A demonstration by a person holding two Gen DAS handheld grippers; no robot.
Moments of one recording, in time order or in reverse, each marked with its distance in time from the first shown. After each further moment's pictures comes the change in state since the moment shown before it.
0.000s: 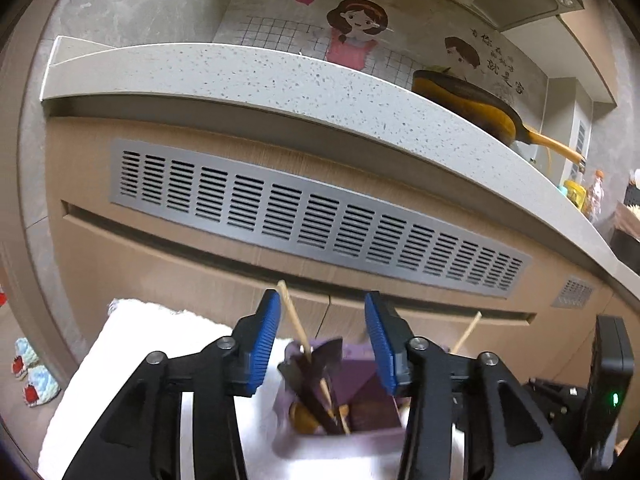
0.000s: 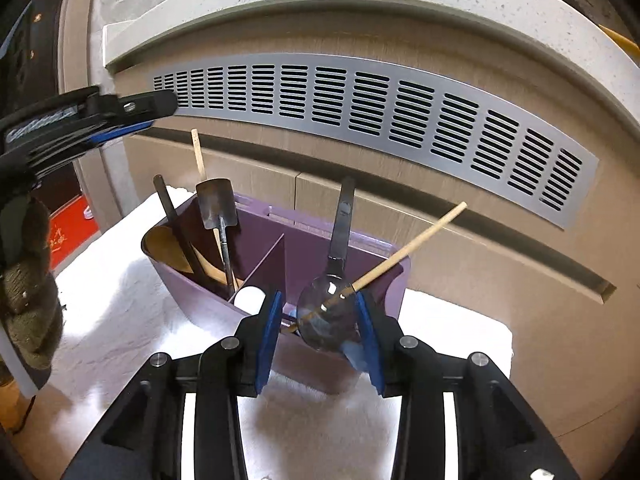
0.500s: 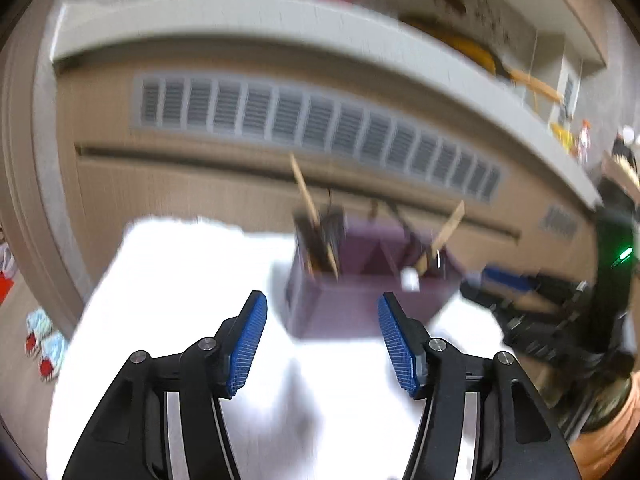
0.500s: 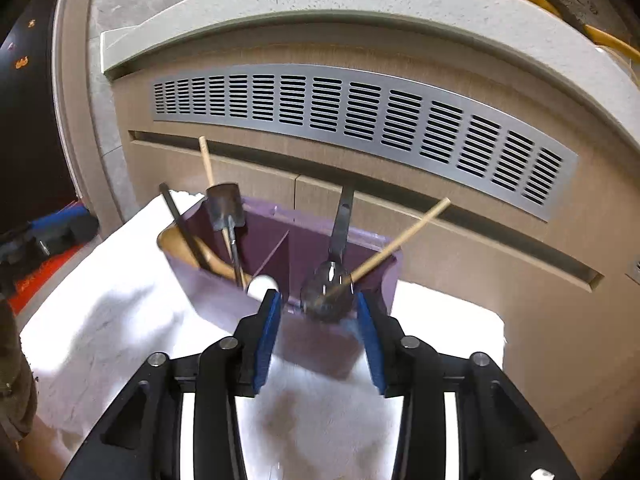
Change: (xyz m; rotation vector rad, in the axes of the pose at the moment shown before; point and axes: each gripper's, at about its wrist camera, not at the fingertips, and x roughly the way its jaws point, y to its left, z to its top) left arm -0.048 0.006 -0.065 0.041 0.251 -0.030; right arm -0.028 0.021 -0.003 0.010 -0.013 -0.028
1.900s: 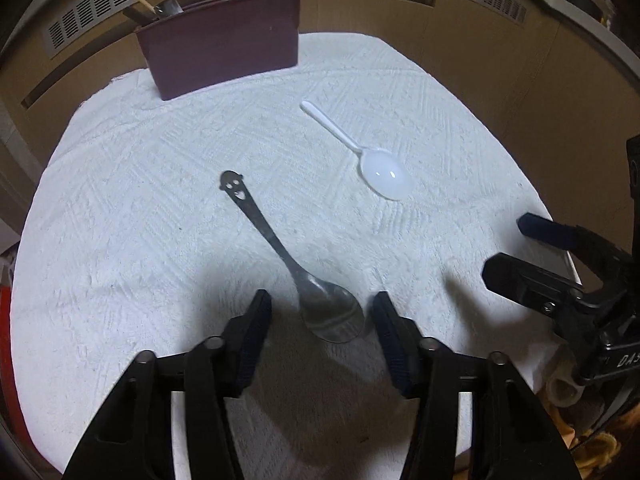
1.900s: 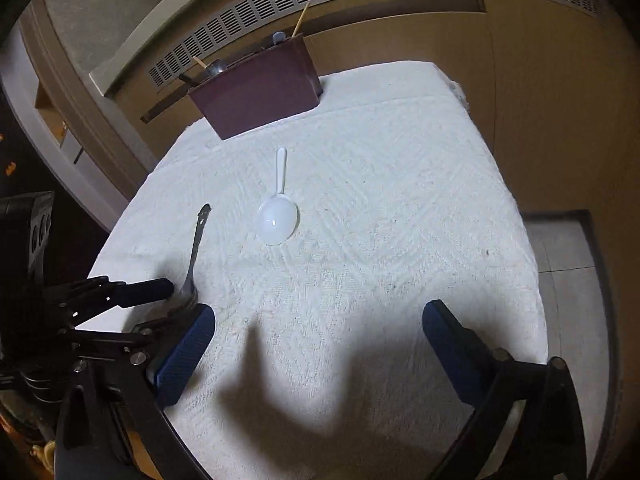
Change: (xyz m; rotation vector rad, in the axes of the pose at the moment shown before) left arm -0.040 -0.140 -0.186 0.281 0.452 0.056; right arm -0.118 -0.012 -0.240 0.460 0.172 0.163
